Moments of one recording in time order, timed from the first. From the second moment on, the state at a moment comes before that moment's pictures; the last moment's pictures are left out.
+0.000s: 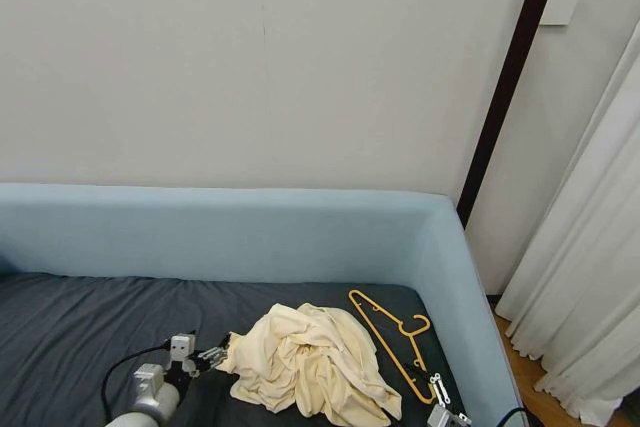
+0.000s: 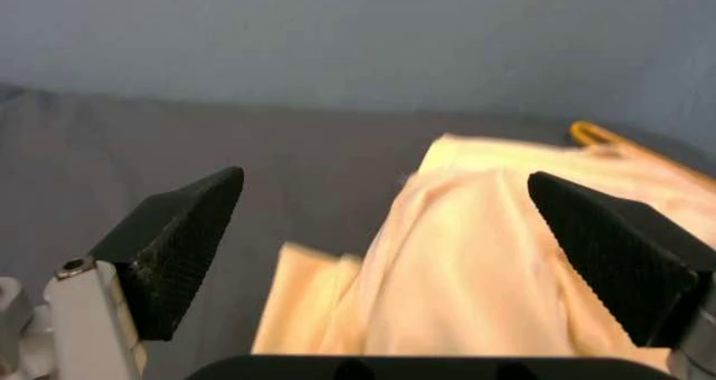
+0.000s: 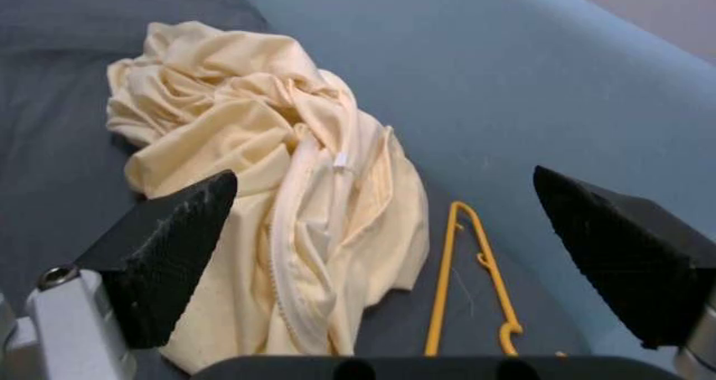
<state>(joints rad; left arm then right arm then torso) 0.99 -0.83 0.01 -1.46 -0.93 -0.04 -0.09 -1.41 0.76 0.14 1.70 0.08 0.42 -0.10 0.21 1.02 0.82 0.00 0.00</state>
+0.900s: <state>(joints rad) 0.58 -1.14 0.25 -0.88 -0.99 0.12 0.01 -1.50 0.74 0.22 1.72 0.08 0.37 -0.01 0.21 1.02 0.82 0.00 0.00</state>
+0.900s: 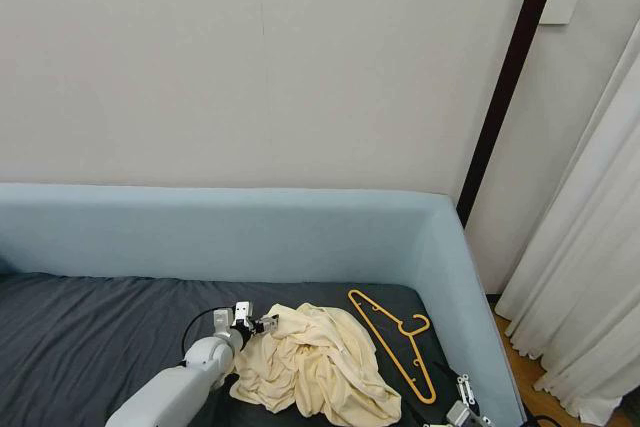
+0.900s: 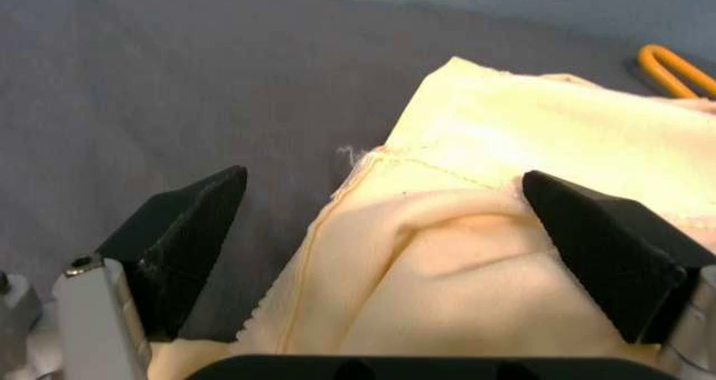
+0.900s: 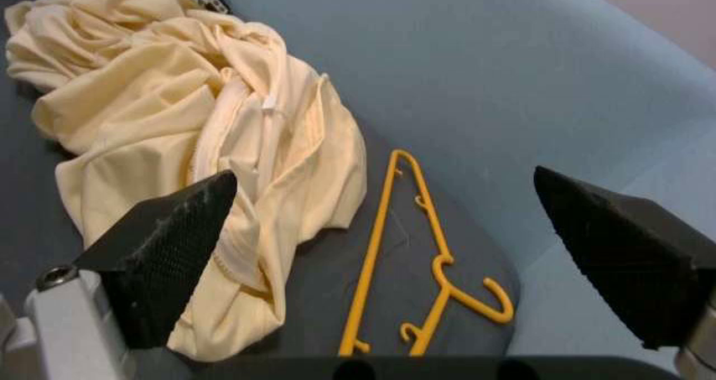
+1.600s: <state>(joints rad) 0.60 -1.13 0.24 -0.89 -0.98 0.11 -0.01 -1.48 0.74 0.20 1.72 0.08 0.34 0.02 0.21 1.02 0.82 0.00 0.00</state>
